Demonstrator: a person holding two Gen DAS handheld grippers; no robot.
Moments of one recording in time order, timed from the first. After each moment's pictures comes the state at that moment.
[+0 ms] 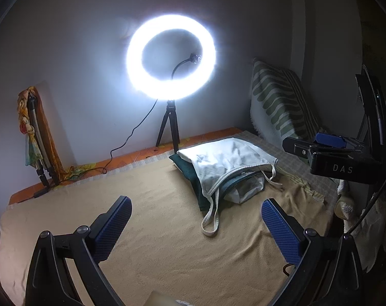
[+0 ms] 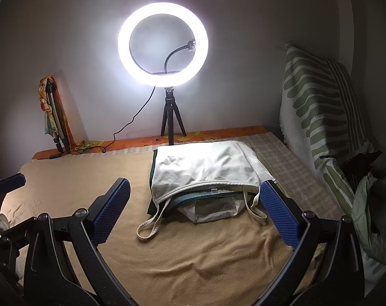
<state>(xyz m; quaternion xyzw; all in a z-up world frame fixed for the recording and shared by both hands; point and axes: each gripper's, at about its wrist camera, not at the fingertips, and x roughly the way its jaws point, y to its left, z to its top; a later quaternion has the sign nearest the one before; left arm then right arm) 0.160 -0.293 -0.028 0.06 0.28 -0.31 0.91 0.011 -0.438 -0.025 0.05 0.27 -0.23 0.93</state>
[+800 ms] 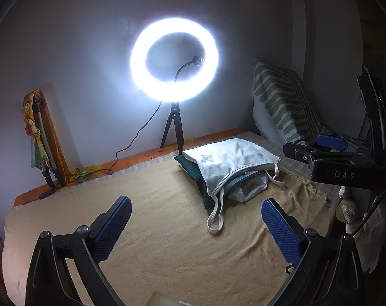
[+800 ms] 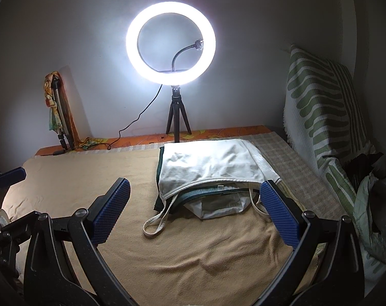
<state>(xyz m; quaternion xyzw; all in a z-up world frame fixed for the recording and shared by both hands) 0.154 -0.283 -0.025 0.06 0.27 -0.31 0.91 0.011 -0.424 -0.028 0.04 0.28 -0.22 0.93</state>
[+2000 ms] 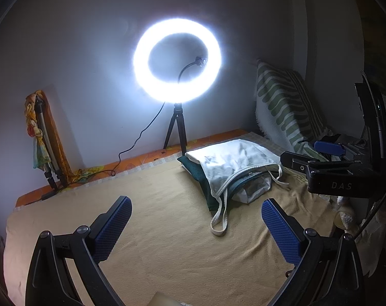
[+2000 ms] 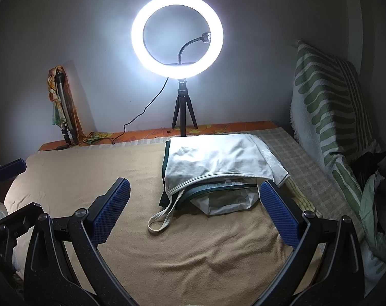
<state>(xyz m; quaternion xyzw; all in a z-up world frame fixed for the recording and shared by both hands) 0.162 -0.279 -0.027 0.06 0.27 -0.30 0.91 0.019 -0.425 -0.038 0.05 0.29 -0.21 0.93</state>
